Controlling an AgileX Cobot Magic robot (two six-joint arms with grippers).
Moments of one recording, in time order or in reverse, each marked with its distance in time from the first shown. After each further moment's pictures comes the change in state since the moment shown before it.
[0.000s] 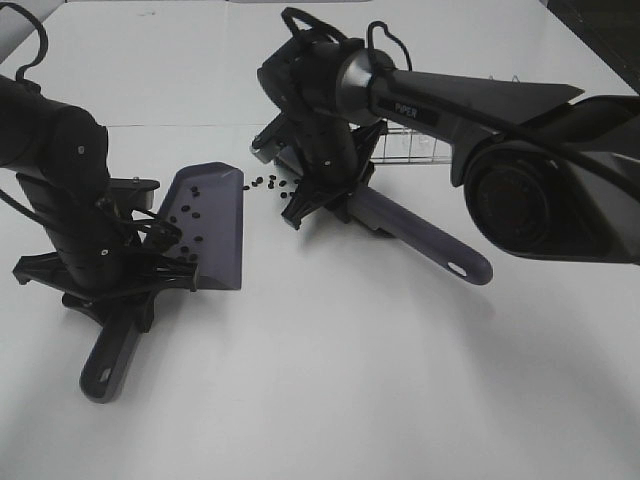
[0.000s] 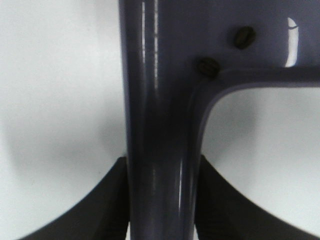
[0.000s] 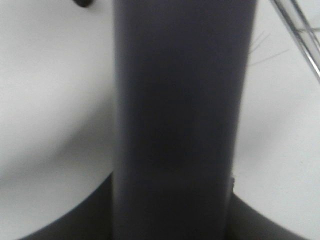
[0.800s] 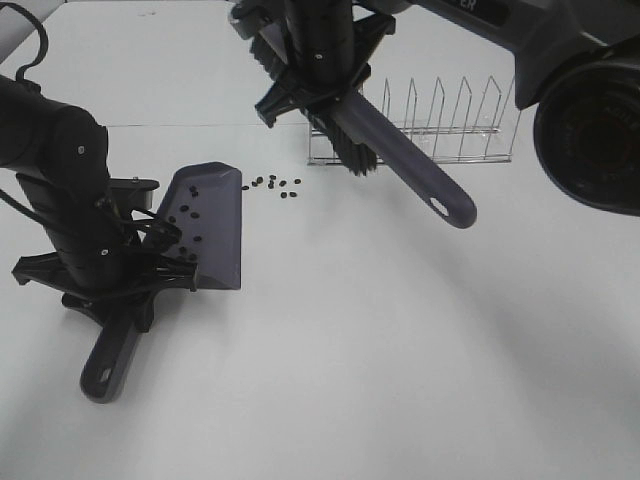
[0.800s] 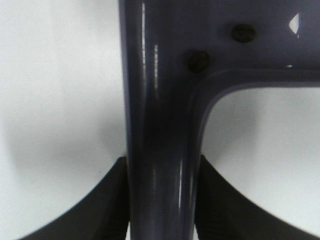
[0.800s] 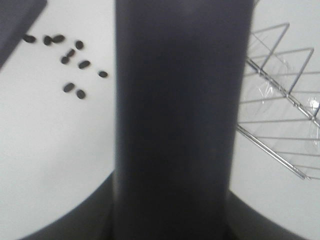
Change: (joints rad) left arm 0.000 0.000 0.000 0.006 0.001 -0.007; right arm 0.004 -0.217 -0.033 -0.015 -0.003 0.109
